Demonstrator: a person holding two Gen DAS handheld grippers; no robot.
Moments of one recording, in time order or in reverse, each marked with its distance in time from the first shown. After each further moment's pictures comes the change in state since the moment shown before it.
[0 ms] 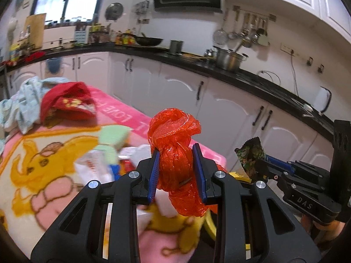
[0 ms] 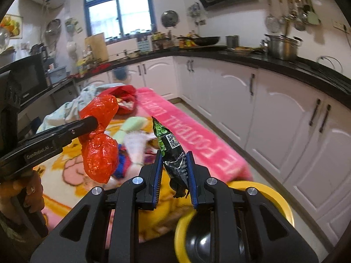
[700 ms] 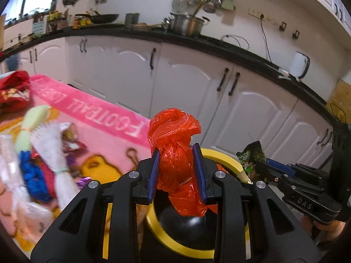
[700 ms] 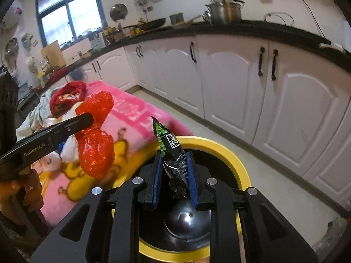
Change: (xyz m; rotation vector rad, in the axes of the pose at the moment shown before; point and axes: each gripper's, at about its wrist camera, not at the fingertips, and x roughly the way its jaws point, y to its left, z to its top) left arm 0.088 -0.102 -0.043 0.110 0.165 -0.189; right arm -0.029 -0.115 -0.086 0.221 0.093 -0.183
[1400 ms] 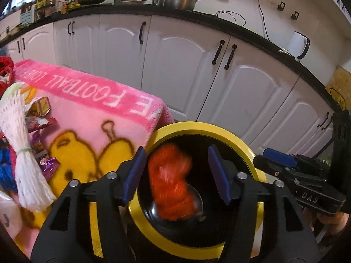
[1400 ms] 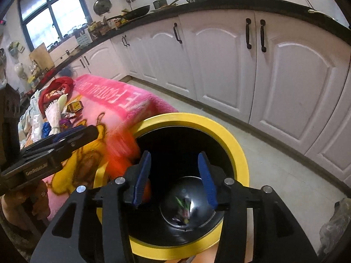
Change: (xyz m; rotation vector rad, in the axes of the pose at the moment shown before) left arm 0.046 -0.003 -0.028 0.010 0.120 -0.029; right arm 0.027 -0.030 -0.018 0.092 0.079 -0.016
